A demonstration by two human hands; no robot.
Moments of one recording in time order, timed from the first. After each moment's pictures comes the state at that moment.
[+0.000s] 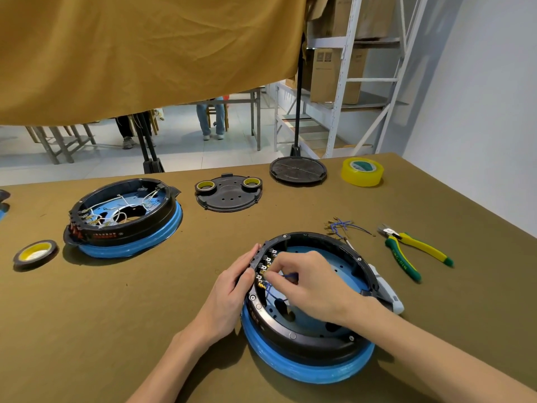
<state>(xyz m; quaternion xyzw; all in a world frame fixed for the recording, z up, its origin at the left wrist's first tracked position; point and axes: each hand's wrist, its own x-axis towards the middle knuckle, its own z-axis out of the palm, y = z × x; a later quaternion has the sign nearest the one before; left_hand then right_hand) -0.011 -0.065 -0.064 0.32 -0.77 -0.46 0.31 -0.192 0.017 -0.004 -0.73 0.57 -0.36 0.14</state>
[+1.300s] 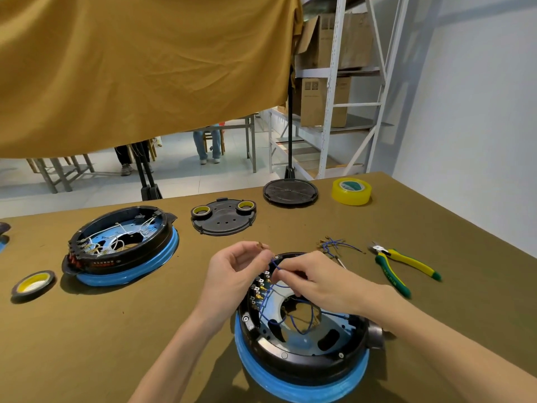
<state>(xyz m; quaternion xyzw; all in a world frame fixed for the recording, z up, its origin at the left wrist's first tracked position) -0.039 -0.052 0.024 0.28 -0.66 -0.54 0.45 -0.225 0.020 0.043 -0.74 0.58 -0.27 0.22</state>
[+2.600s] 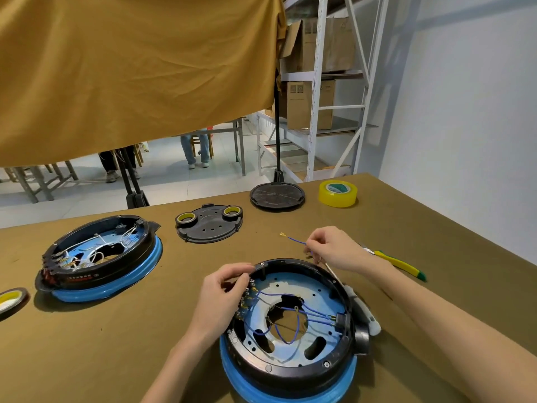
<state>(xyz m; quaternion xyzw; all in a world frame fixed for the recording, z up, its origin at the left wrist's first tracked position) -0.051 -0.078 -0.026 0.37 -0.70 -0.46 0.41 -0.319 -0.028 0.028 -0.56 0.73 -0.31 0.23</state>
